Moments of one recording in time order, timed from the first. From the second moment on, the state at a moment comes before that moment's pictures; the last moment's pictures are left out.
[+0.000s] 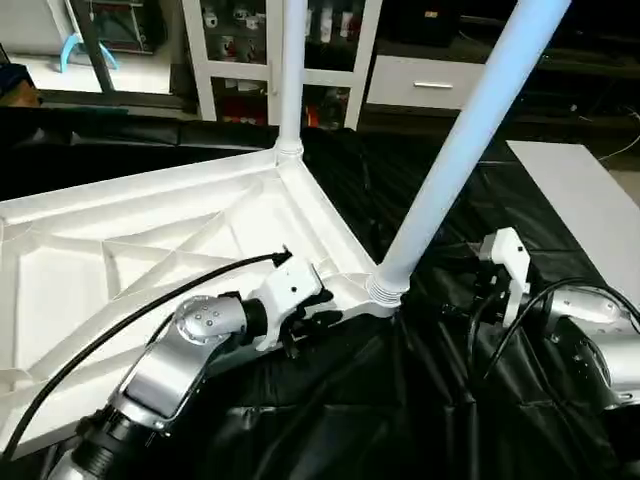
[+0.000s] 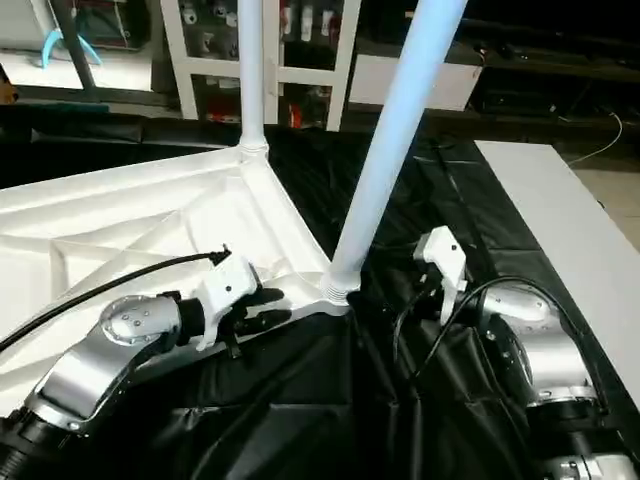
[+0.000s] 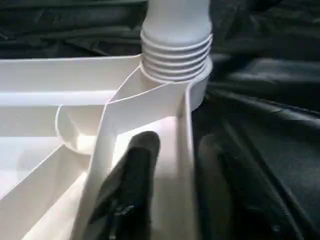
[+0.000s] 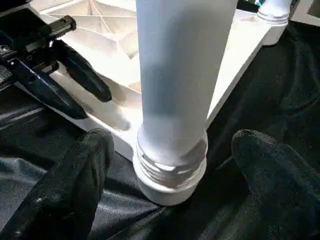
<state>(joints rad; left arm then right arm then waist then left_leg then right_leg) -0.31 0.40 -0.36 -0.07 -0.06 0.45 -0.77 -0.31 -0.53 0.03 0.25 0.31 0.16 1.10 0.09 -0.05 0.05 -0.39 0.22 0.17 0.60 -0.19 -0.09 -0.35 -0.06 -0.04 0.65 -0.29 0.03</state>
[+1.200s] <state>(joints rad) -0.35 0.45 -0.45 -0.08 -0.01 0.61 -0.81 -0.40 -0.53 0.06 0.32 0.30 0.14 1.16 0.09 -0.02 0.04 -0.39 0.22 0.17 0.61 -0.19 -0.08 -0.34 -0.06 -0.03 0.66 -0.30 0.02</state>
